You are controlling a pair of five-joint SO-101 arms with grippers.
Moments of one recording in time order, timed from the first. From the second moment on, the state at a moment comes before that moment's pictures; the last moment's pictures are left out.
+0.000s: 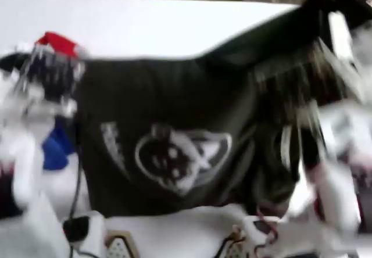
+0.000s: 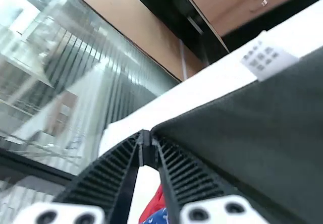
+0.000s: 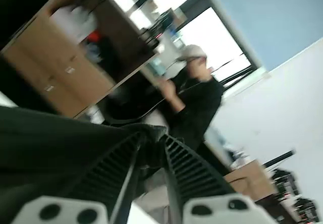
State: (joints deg) left arm -20.3 -46.0 2.4 72.9 -38.9; right arm -2.6 -20.8 -47.1 80.4 51.6
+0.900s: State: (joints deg) left arm -11.8 -1.2 -9.9 70.3 -36.6; right arm -1.2 9.2 -30.7 69.9 47.3
